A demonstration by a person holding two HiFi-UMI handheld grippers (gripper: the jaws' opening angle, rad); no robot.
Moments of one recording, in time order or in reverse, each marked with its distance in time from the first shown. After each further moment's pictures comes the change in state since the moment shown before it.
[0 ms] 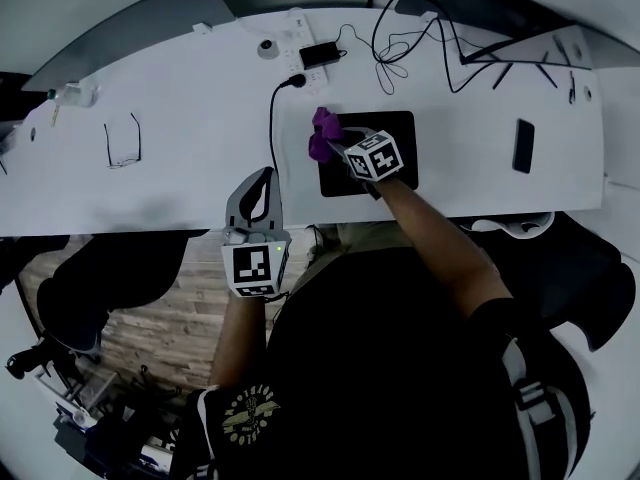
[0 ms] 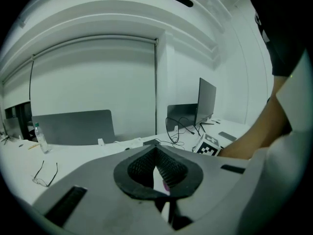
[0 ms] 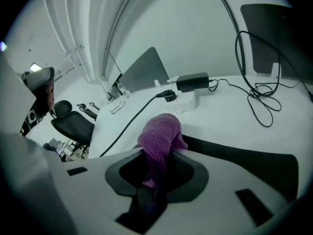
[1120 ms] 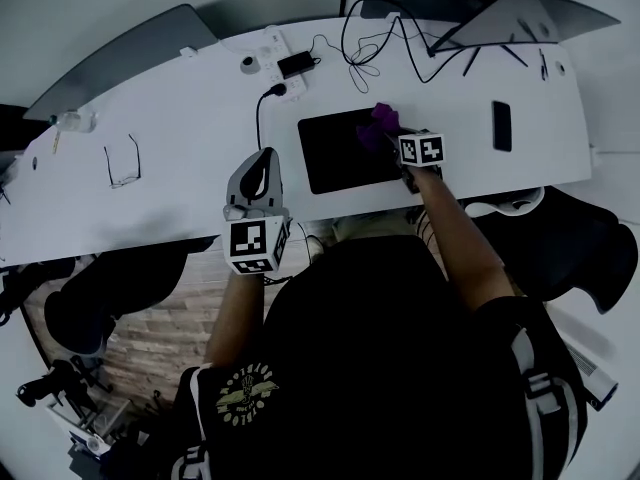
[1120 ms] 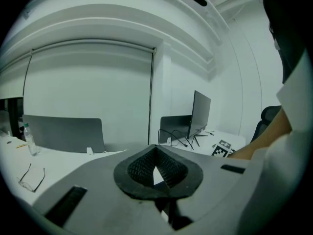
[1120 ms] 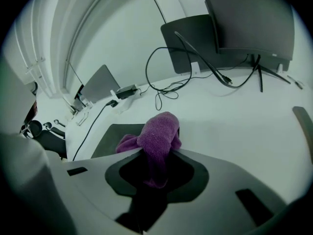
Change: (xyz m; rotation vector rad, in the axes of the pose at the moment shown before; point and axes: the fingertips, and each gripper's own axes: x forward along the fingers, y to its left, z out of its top) left arm 0.009 -0.026 0.038 -0.038 -0.066 -0.076; right arm -0.133 -0.136 -0.075 0.315 -0.026 -0.321
